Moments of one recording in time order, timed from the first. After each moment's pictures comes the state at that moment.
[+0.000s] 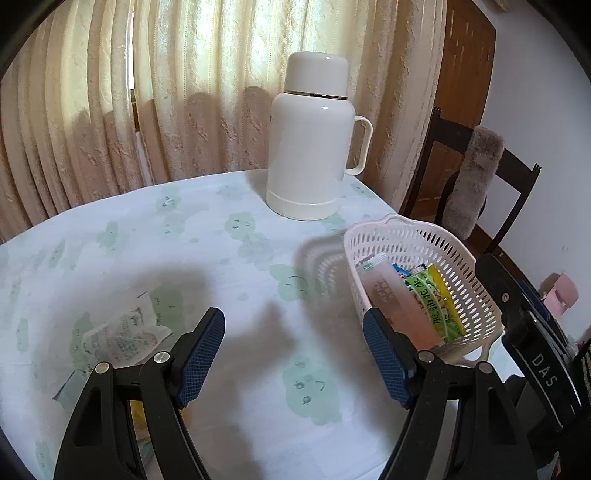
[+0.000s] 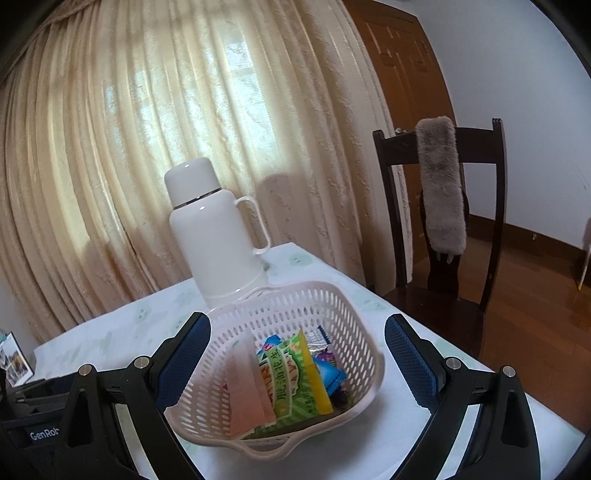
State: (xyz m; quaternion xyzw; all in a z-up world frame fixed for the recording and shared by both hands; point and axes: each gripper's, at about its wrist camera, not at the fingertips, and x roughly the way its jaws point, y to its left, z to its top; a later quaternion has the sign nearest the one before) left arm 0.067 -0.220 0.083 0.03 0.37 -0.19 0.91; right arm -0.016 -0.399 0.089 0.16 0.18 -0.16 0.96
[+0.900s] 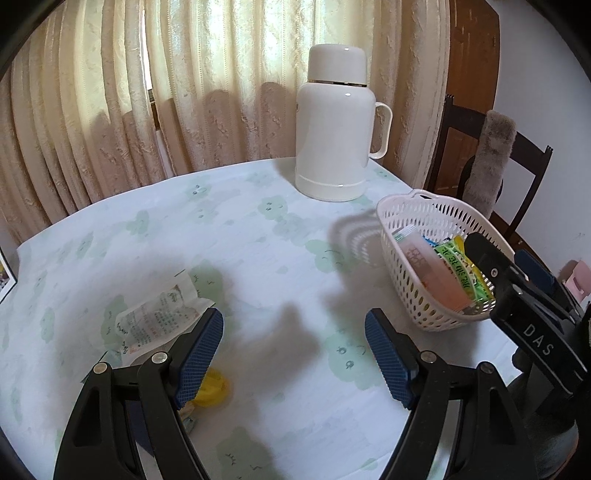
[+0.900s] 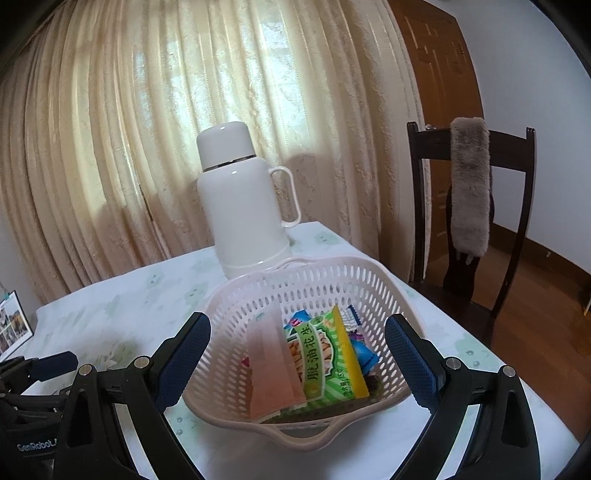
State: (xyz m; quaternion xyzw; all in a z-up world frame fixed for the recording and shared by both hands) left arm 0.050 -0.195 0.072 0.06 0.37 -0.15 0.91; right arm -0.003 -0.376 0.078 0.11 0.21 -0.12 0.96
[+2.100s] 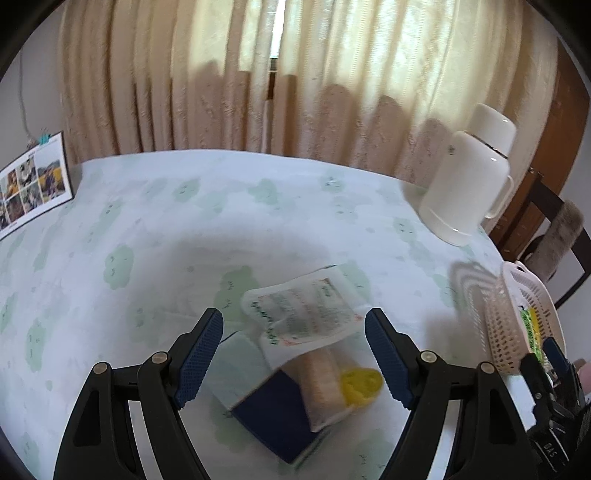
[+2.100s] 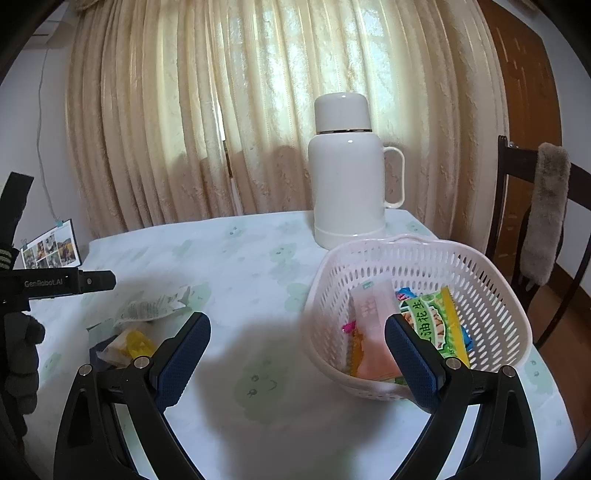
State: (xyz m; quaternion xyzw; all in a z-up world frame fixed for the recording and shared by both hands) left arm 0.075 -0.055 0.069 -0.08 0.39 -0.02 0.92; right arm -0.003 -0.313 0.065 0.04 0.24 0.03 0.97
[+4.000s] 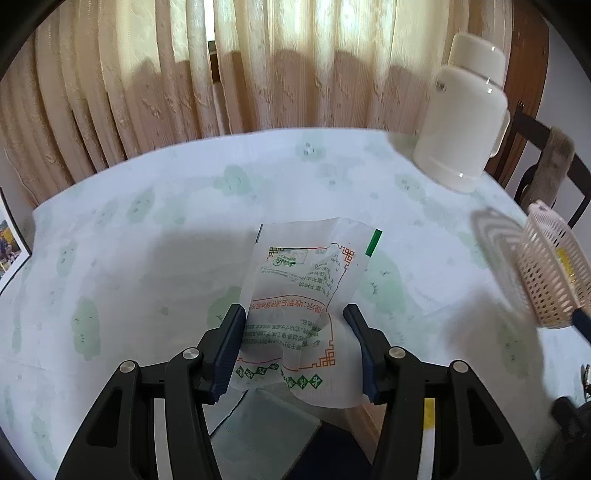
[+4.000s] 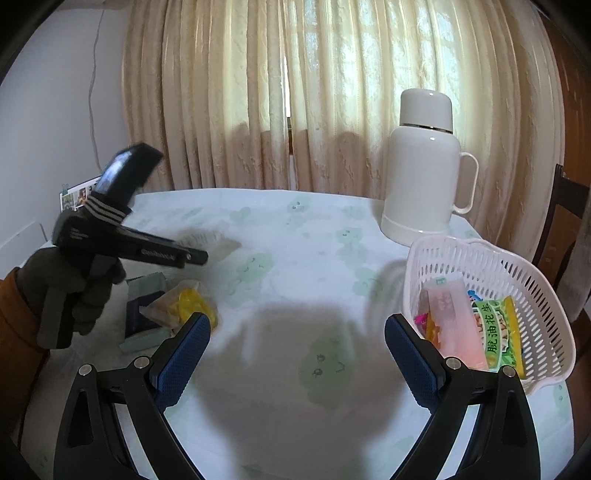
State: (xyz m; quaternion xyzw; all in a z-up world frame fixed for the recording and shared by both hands) left arm 0.129 -0.055 0.039 0.03 0.42 -0.10 0.90; right arm -0.003 -0.267 0.051 -0.03 0.27 0.14 0.95
